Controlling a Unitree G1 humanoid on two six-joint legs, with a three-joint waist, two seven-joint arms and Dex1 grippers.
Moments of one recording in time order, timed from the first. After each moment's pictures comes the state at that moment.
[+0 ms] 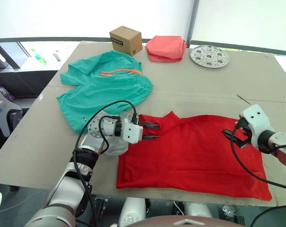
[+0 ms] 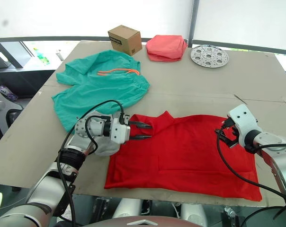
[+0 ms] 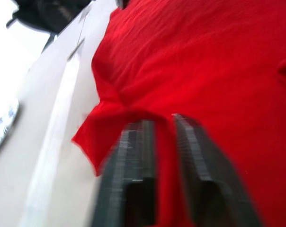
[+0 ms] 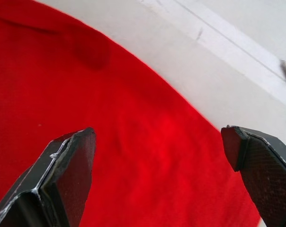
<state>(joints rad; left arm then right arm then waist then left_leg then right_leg) -0.56 0.51 -0.23 0.61 -0.13 -0.70 -1.30 -0.06 -0.82 -0.14 -0.54 0.34 0.96 0.46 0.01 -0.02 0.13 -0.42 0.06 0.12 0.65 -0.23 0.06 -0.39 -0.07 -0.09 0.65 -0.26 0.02</state>
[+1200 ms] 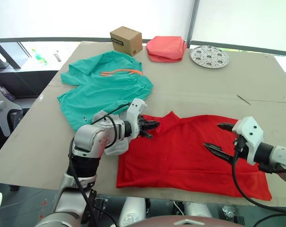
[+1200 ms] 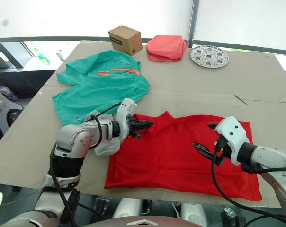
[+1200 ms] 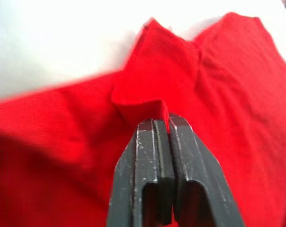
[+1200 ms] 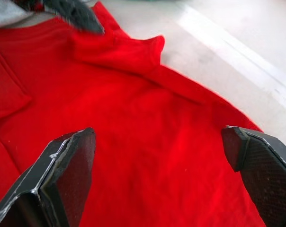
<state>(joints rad) -0.49 0.46 -0.10 -0.15 -0.57 1.06 -0.59 0.13 -0.78 -0.21 -0.77 0.50 0.76 0.65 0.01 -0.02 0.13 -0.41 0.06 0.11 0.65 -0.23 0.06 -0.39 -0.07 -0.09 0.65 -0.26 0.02</state>
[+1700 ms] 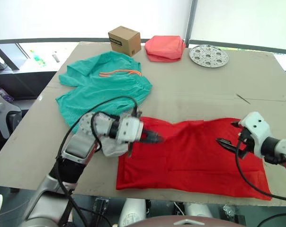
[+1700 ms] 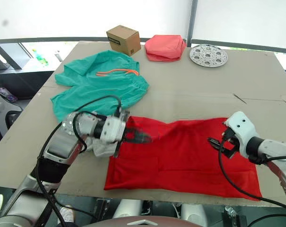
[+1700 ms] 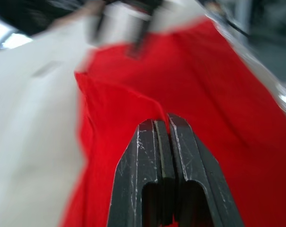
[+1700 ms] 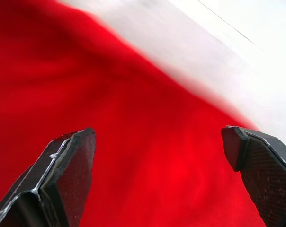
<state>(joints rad) -0.38 0.67 -0.28 0.01 -0.27 -0.24 -1.43 0.05 -0.91 -0.19 -0.59 0.38 0.82 0.62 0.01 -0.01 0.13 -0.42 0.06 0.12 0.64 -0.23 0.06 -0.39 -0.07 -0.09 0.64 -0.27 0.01</state>
